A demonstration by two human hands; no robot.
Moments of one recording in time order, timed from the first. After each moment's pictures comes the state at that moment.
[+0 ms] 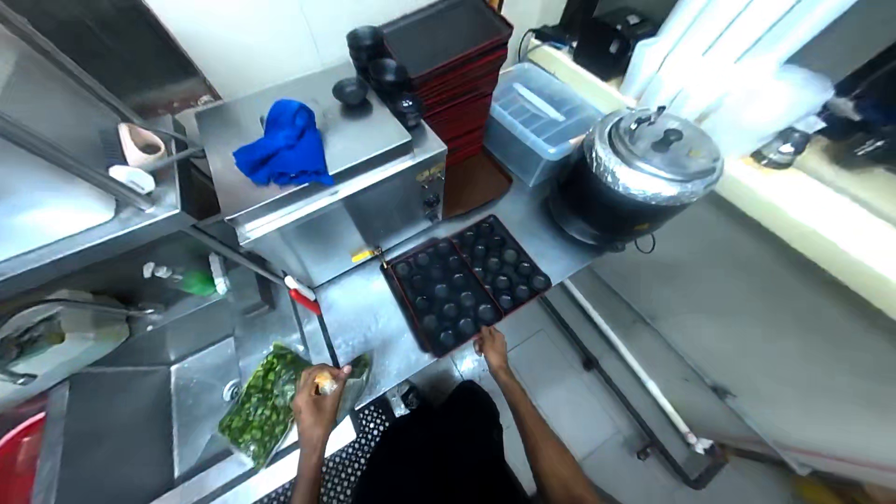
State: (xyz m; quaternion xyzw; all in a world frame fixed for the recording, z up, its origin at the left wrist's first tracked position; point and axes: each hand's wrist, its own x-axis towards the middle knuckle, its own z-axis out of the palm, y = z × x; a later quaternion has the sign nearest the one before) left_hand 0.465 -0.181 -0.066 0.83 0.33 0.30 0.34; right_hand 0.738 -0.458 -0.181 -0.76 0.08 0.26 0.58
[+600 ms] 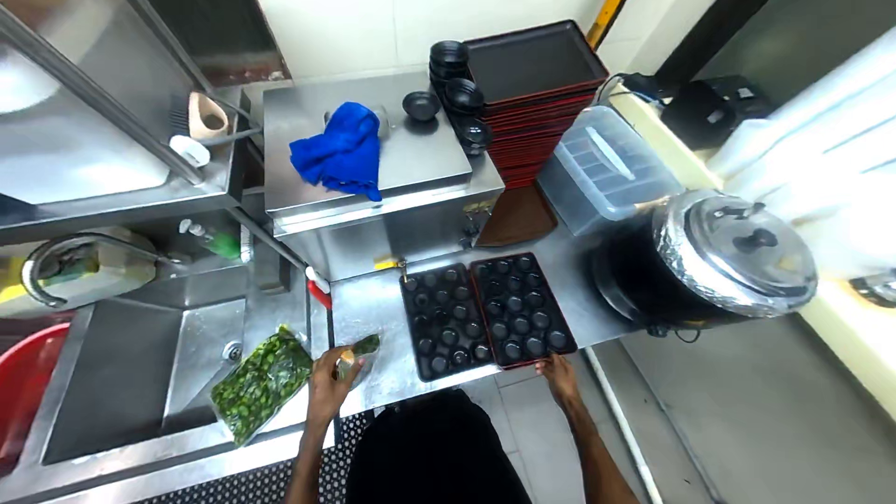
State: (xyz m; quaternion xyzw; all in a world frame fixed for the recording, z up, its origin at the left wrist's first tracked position) left_hand 0.505 -0.170 -0.097 0.80 0.43 0.18 0.38; right_hand 0.883 -0.551 -0.176 -0.74 0.06 0.25 0.63
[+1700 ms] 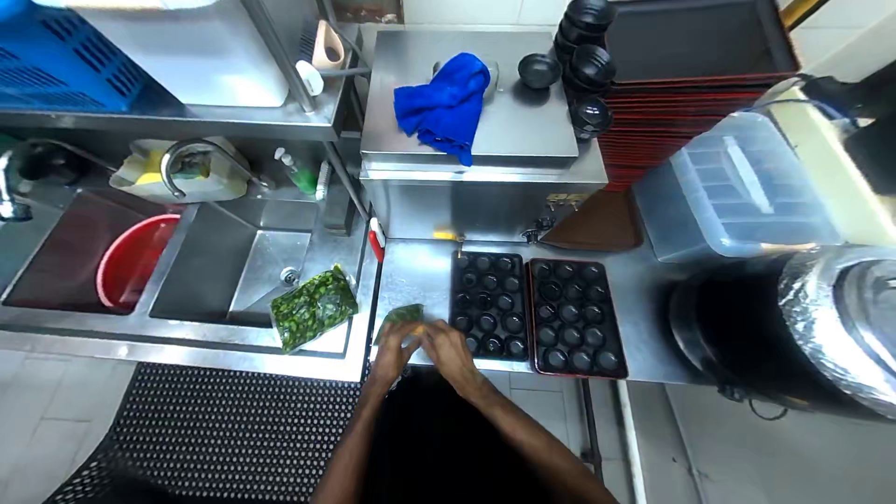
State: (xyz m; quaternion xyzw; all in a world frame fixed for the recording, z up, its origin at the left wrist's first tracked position) left_hand 0.526 -0.230 -0.105 0.82 0.39 0.17 0.38; right_hand 0.677 -0.312 -0.077 -0.75 -0.58 0.22 0.25
